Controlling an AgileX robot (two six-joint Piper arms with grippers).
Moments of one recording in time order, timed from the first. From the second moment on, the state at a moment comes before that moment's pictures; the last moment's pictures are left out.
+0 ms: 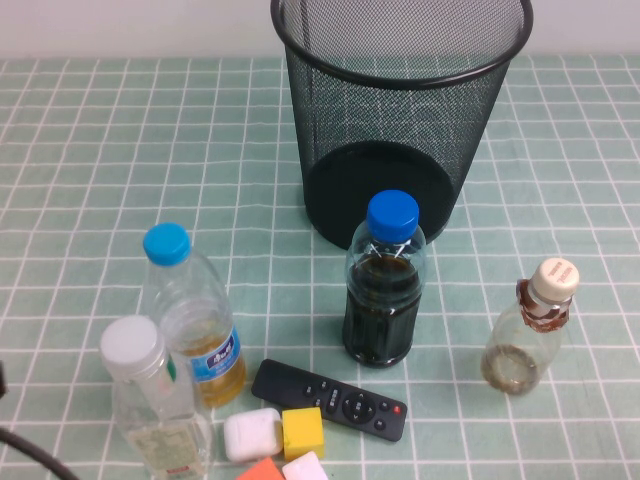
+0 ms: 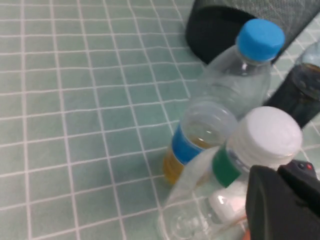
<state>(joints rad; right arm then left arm) -0.02 -0.01 0.03 -0.07 0.36 0.05 -0.05 0.39 -0.65 -0.42 0.92 0.19</state>
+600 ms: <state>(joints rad) -0.02 -0.01 0.03 -0.07 0.36 0.05 -0.55 0.63 -0.58 -0.39 0.36 0.34</state>
